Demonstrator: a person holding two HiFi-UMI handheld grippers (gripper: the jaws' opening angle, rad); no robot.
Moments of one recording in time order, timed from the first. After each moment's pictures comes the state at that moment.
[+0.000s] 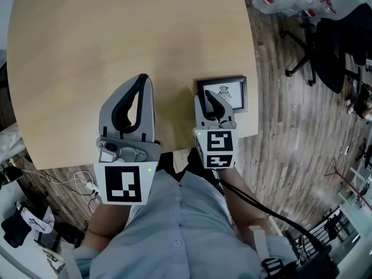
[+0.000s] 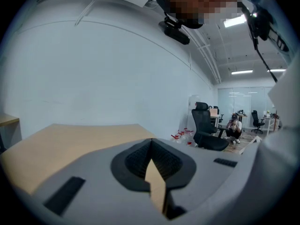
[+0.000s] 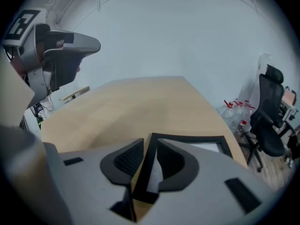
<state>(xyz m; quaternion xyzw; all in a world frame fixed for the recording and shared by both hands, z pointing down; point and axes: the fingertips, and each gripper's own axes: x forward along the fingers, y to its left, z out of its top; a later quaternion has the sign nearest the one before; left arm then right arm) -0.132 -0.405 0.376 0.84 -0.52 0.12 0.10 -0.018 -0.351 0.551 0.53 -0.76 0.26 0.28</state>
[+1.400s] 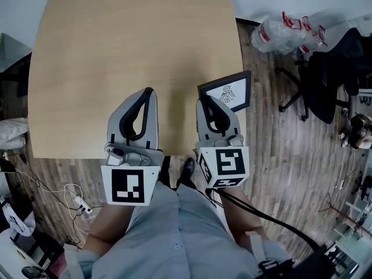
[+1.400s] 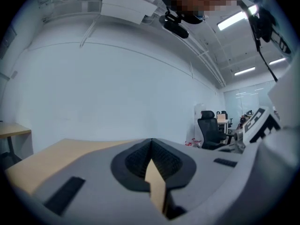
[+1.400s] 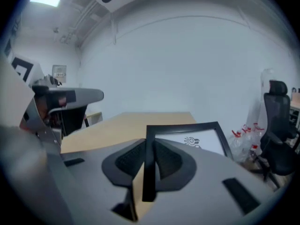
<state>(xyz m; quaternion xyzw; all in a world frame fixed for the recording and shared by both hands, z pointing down) -0.129 -0.368 0.328 0.82 -0.57 0.06 0.05 -0.021 -0.369 0.418 0.52 -0.83 0.16 0.14</state>
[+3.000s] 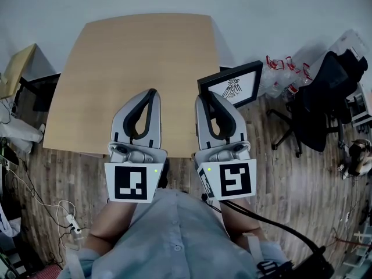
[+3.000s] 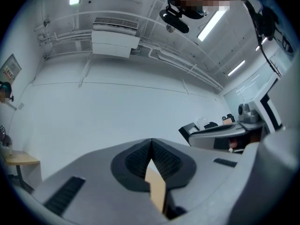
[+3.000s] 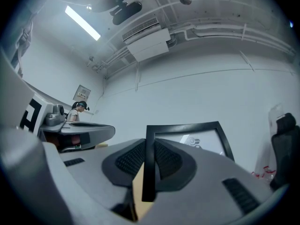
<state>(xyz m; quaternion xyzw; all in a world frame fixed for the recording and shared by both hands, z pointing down) -0.093 -0.284 0.194 0.79 -0.61 -0.03 -0.10 -0.002 -0.295 0.208 0.49 -0.87 -0.07 -0.04</state>
